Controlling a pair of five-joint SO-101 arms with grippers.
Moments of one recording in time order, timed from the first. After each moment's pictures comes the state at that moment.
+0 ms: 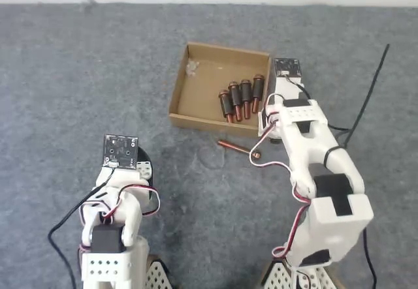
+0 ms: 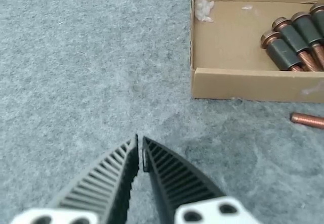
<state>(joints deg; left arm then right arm) -5.8 -103.2 97.1 55.8 -0.4 -10.5 14.3 22.1 47.1 -6.5</state>
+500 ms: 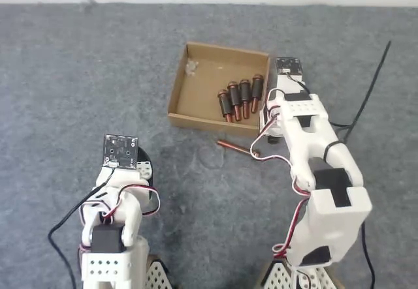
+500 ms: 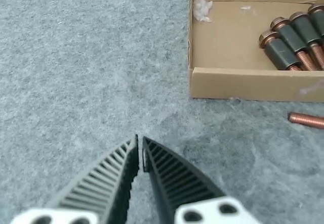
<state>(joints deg) -5.8 -103.2 97.1 55.8 -0.4 -8.7 16.4 18.3 51.1 -6.5</state>
